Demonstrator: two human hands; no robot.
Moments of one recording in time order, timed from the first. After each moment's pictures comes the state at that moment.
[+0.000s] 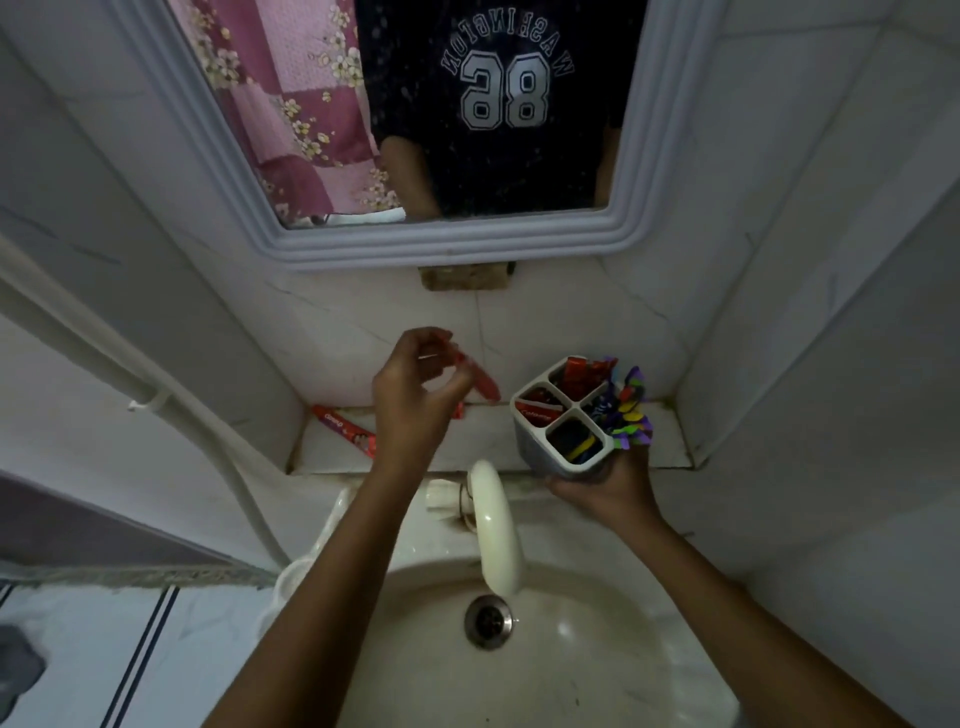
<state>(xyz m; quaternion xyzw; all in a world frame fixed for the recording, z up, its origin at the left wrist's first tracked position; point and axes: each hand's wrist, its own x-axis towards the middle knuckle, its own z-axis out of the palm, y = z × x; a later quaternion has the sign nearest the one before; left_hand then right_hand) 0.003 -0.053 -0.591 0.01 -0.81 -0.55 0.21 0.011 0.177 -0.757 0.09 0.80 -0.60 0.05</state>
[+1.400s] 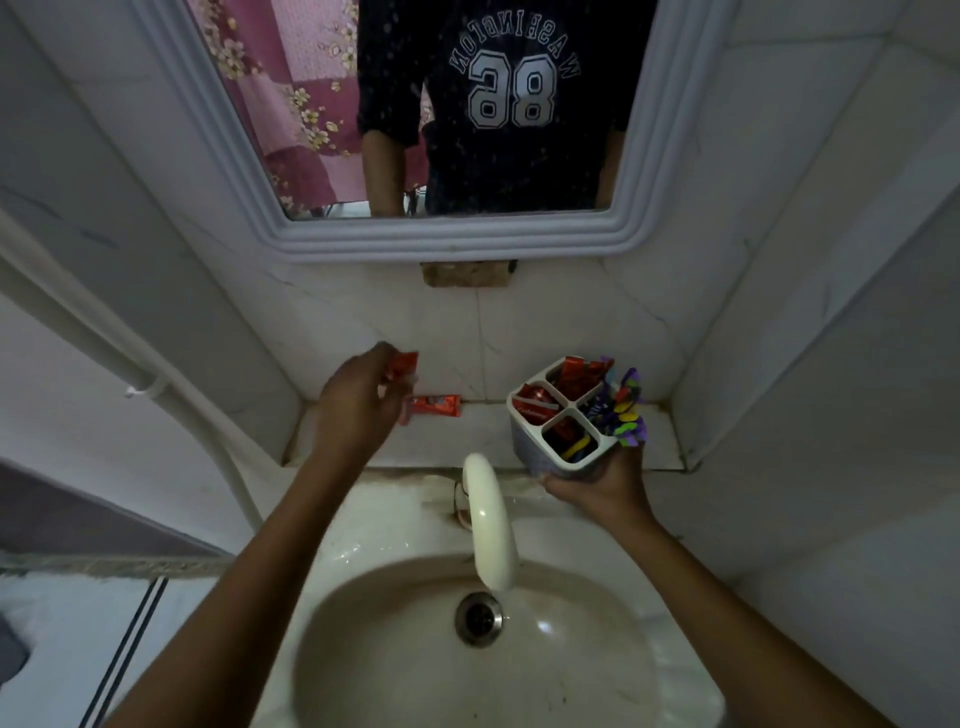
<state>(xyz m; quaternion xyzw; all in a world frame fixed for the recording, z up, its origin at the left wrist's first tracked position) -0.003 -0.120 -0.609 -0.04 -0.95 -0.23 0.21 0.011 0.175 -0.743 0.07 0.78 -0.62 0.00</state>
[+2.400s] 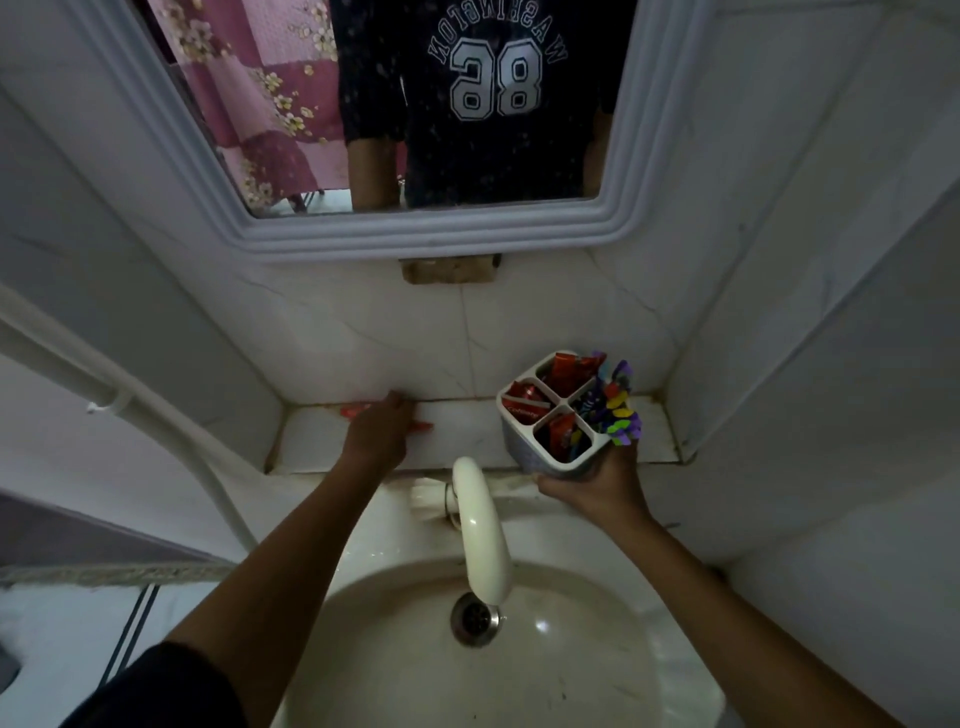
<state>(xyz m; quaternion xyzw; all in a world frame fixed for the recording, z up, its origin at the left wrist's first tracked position) -0.046 -0.122 -0.712 -0.06 -1.00 -0.01 -0.07 0.007 0.180 -0.765 0.09 0.80 -0.60 0.03</state>
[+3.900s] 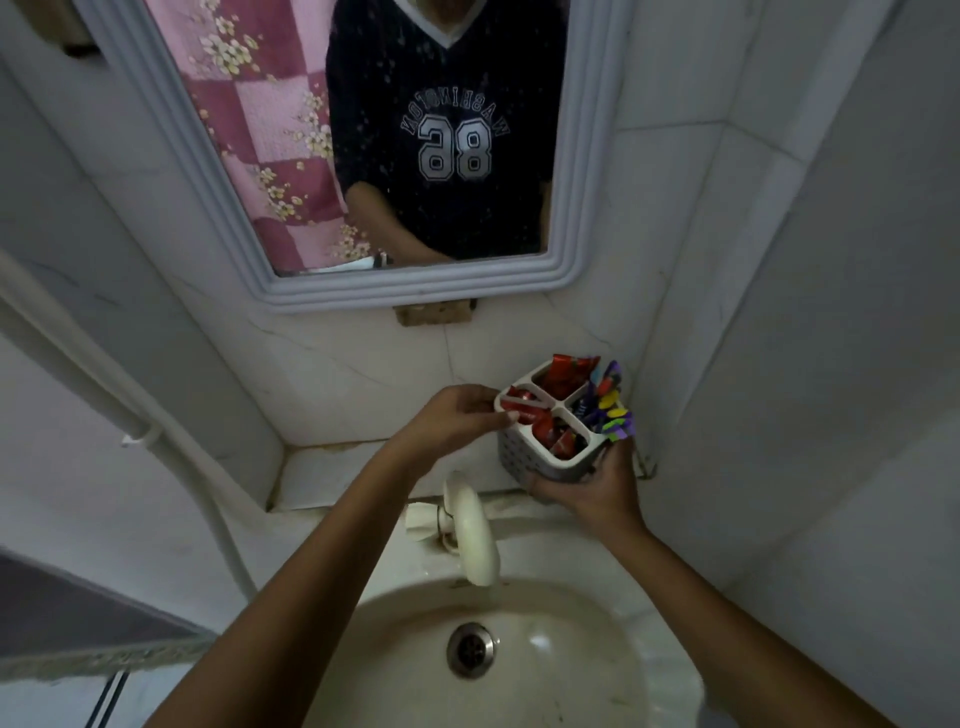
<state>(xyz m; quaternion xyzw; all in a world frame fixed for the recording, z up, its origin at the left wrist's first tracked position) 0.001 -0.018 -0.562 -0.07 -0.85 -0.50 -0.17 0.045 0.185 -0.689 0.06 0.76 -0.63 -0.12</state>
